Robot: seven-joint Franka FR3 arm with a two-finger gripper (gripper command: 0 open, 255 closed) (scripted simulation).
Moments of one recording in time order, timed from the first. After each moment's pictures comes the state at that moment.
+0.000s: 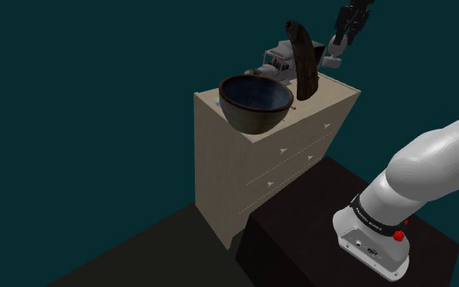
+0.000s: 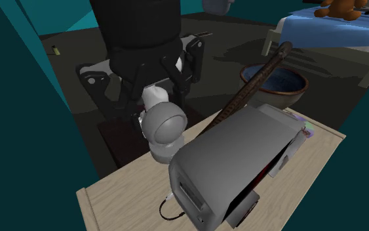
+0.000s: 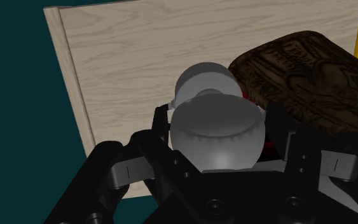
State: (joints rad) arm -0.09 -0.35 -0.34 -1.92 -0.06 1.52 -0.34
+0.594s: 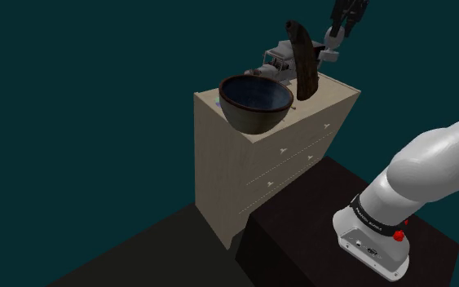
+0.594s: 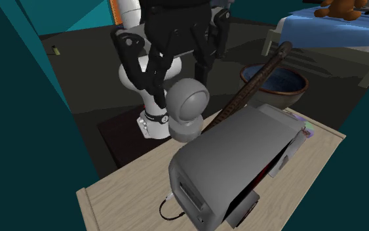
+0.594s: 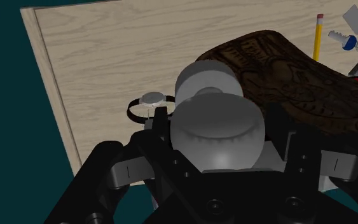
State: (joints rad) arm -0.07 -0.37 -0.28 -1.88 -0.04 1.45 -0.26
